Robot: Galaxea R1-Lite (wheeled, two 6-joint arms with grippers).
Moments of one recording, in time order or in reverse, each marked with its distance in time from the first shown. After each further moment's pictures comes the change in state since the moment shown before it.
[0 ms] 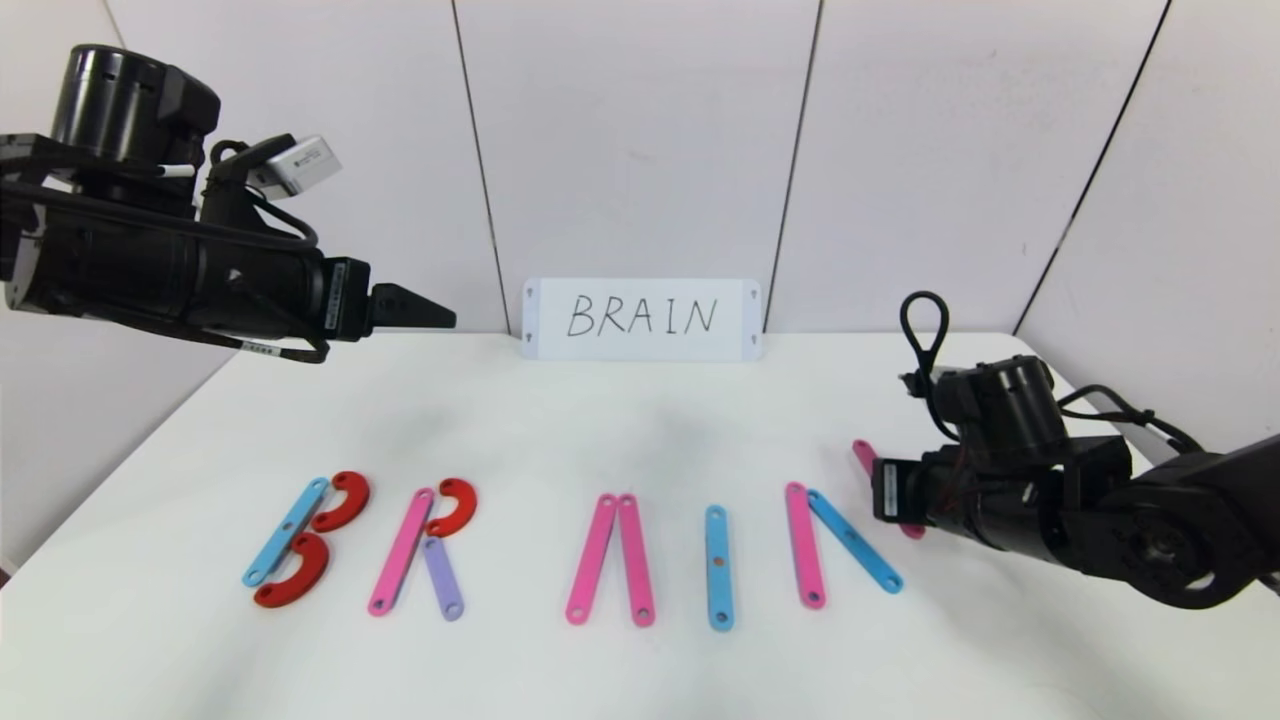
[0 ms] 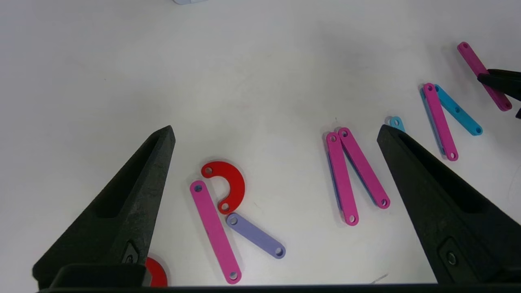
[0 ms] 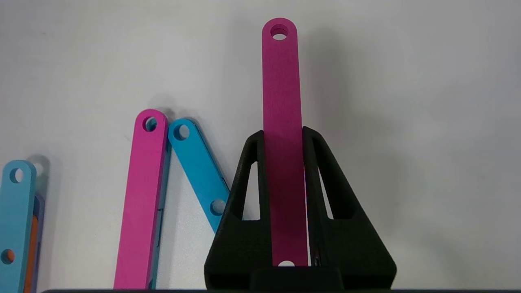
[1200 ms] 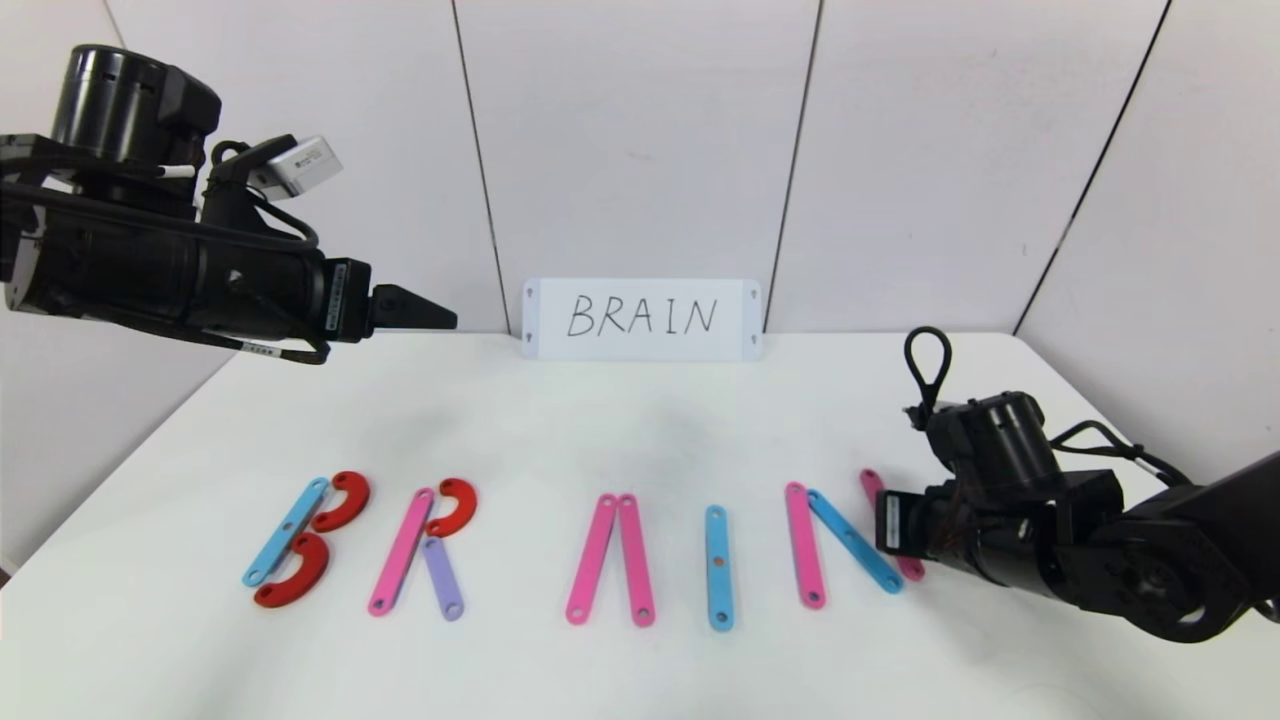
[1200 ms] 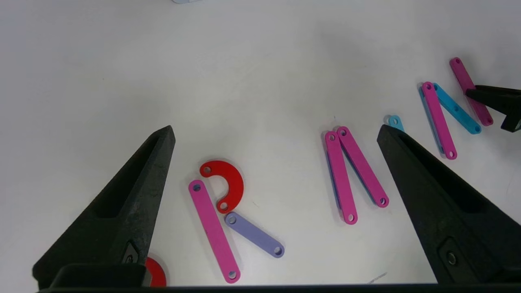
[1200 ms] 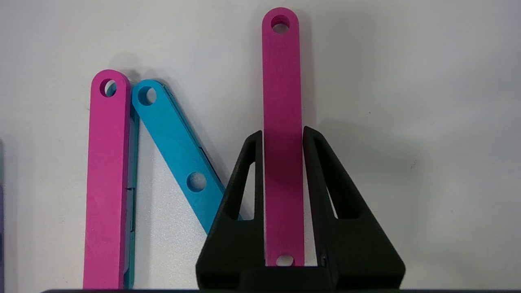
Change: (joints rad) left arm -0.003 -0.002 0.001 0.001 0.000 0.000; right arm 0.005 0.033 0.064 -0.024 -0.002 0.074
